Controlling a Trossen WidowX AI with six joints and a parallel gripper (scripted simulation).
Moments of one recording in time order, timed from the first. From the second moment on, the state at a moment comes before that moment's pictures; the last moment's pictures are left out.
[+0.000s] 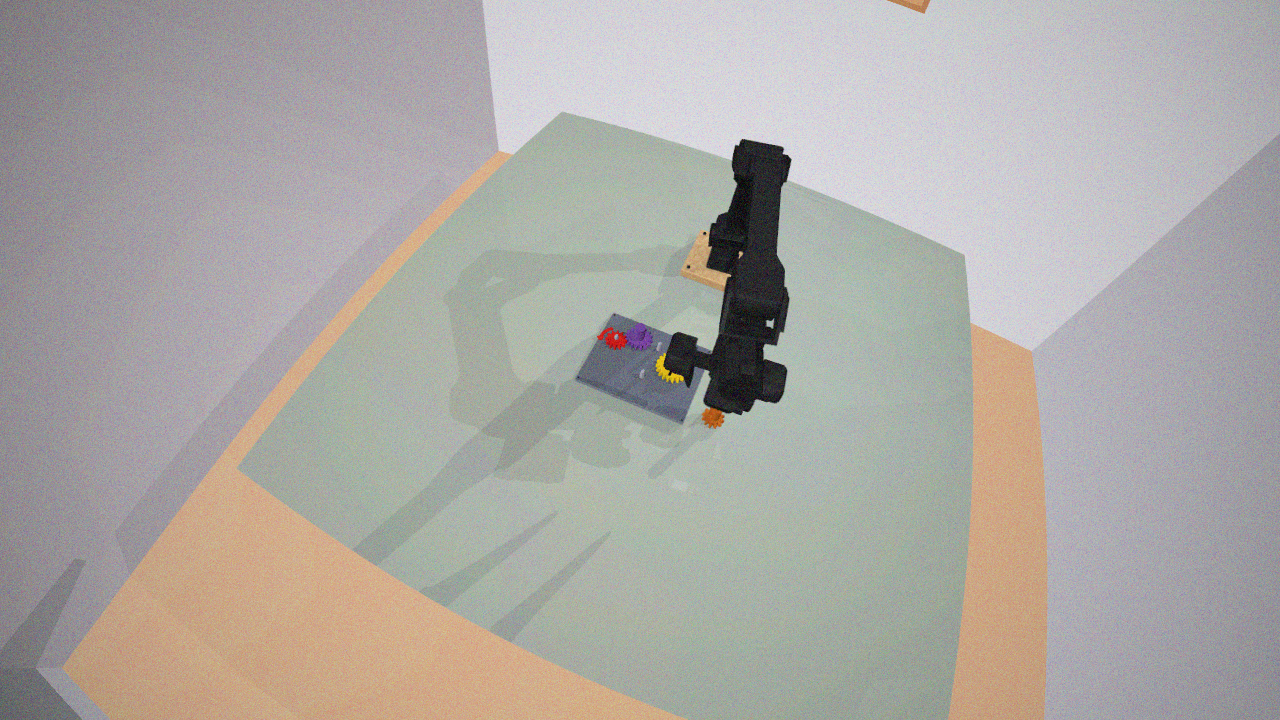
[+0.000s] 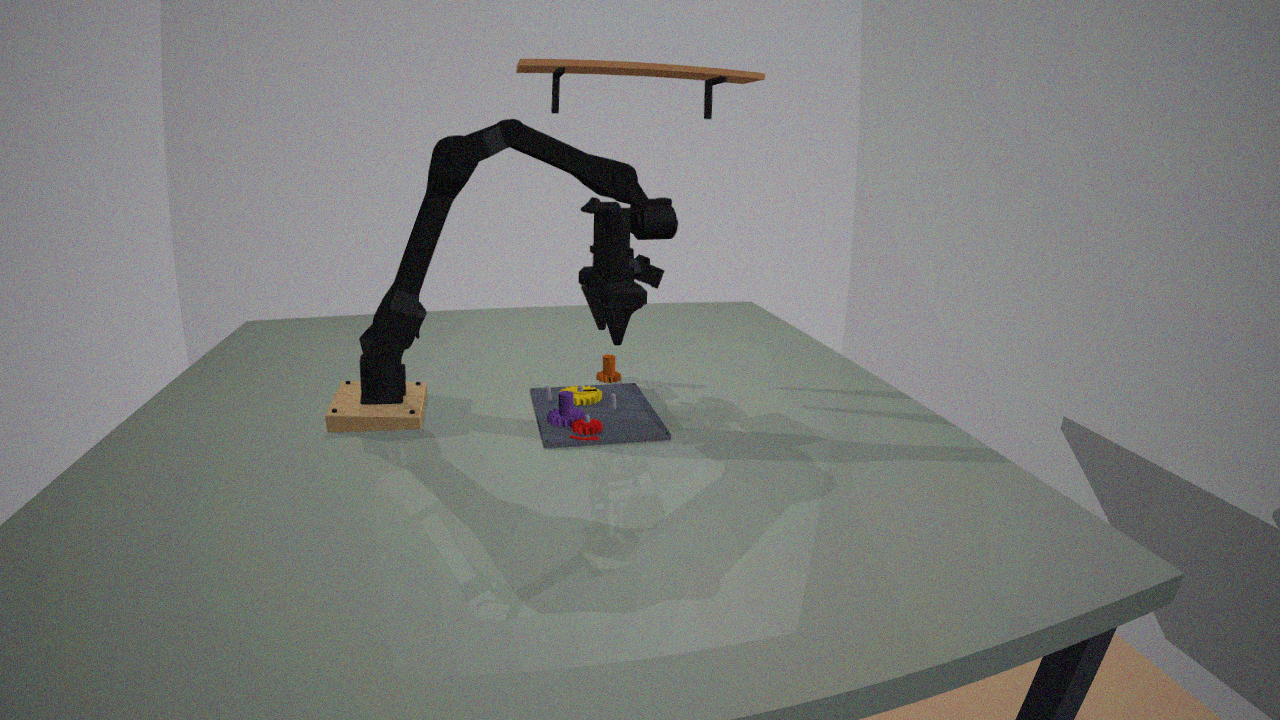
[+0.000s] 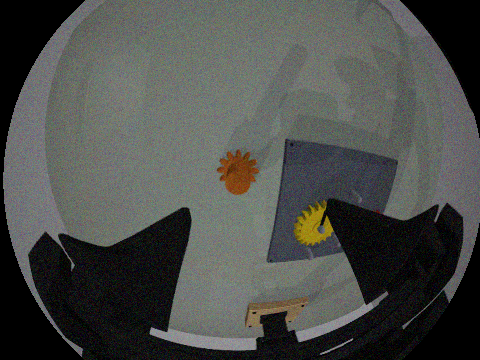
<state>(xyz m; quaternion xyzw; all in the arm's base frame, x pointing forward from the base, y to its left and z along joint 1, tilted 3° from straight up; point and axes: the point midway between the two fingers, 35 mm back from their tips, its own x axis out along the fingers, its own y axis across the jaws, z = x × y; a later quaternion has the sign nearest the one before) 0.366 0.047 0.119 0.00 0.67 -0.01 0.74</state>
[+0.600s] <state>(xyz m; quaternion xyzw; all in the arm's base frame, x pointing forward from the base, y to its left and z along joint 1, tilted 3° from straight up) 0.372 0.063 0.100 0.03 0.67 -0.03 0.74</state>
